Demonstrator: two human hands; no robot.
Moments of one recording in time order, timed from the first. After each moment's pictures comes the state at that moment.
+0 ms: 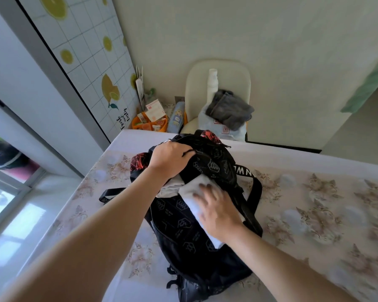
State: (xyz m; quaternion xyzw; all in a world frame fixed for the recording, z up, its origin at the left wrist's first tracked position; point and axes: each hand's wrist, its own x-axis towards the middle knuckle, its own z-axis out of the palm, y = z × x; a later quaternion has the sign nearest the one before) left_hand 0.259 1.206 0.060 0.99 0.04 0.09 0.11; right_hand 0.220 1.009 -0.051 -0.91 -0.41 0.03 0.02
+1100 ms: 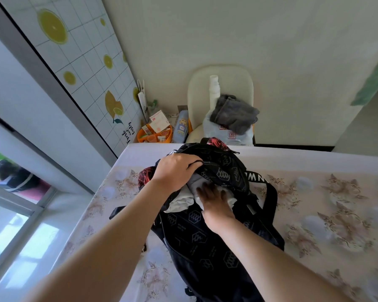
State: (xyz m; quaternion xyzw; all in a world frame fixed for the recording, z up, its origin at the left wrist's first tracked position) left_hand 0.260 1.222 0.062 0.98 -0.03 0.09 0.16; right_hand 0.258 1.076 -0.085 -0.94 -0.31 0.10 0.07
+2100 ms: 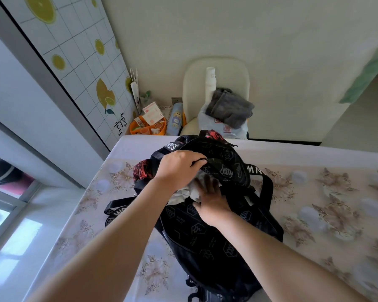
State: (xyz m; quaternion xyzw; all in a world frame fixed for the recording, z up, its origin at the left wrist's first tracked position) left_hand 0.248 1.221 0.059 0.98 -0.02 0.07 0.20; right_hand 0.251 1.091 -0.080 -0.94 -0.25 0.19 0.13
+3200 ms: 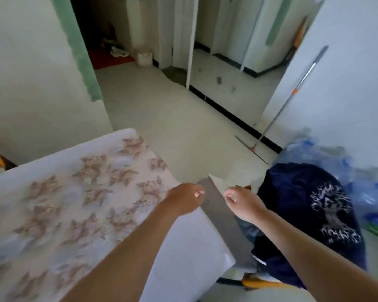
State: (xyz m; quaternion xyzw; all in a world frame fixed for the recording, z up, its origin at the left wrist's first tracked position) left_hand 0.140 0.370 0.017 0.86 -0.36 -0.29 0.23; right_hand 0.013 0.188 0.008 -0.95 0.25 0.10 0.18
